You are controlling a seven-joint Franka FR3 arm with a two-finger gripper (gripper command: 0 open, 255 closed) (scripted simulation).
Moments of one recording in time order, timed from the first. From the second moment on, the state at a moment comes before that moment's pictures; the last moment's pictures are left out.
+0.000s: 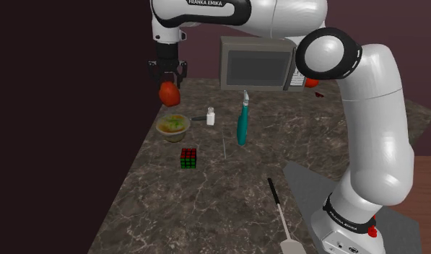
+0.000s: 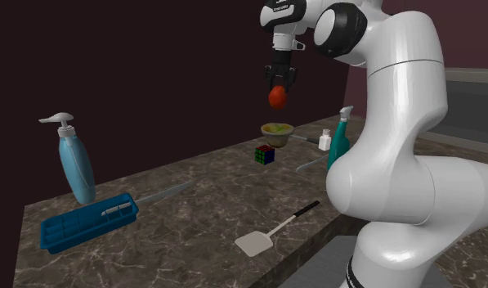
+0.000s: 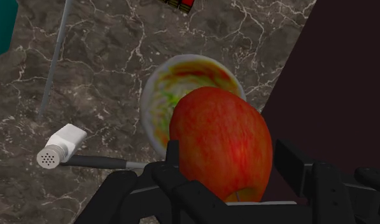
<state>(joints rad) -0.07 0.53 0.39 -1.05 -0.15 1.59 0.73</state>
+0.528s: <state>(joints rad) -0.10 0.51 0.39 -1.20 -0.14 1.72 0.73</state>
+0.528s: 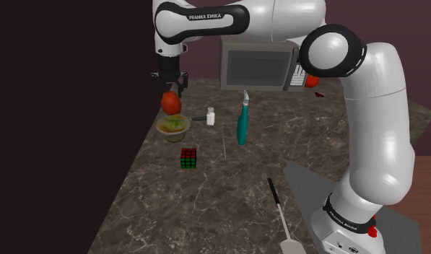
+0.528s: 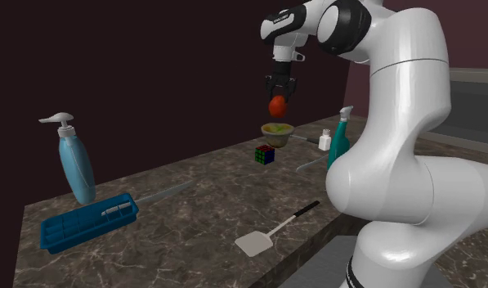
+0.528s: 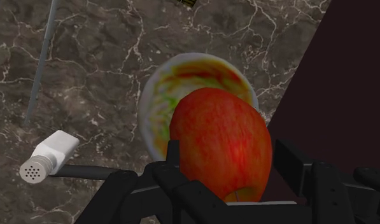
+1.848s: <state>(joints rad) -0.12 0.50 0.39 -1.34 -0.14 1.85 0.73</state>
